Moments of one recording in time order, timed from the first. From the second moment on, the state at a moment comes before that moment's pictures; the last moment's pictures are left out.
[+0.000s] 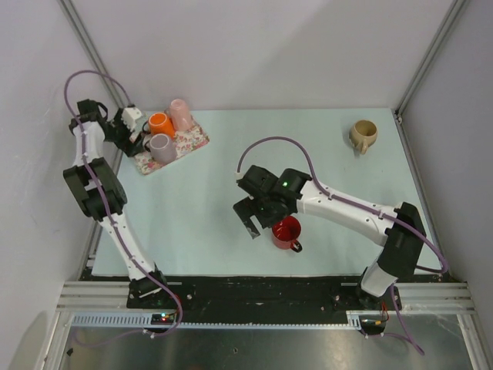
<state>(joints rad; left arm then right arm) 0.40 2.18 1.95 -0.89 0.67 1.19 1.03 1.65 1.51 -1.05 0.06 0.39</state>
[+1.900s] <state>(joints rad) 0.23 2.35 2.13 -0.89 0.52 1.15 1.02 1.61 1.46 -1.04 0.06 0.41</state>
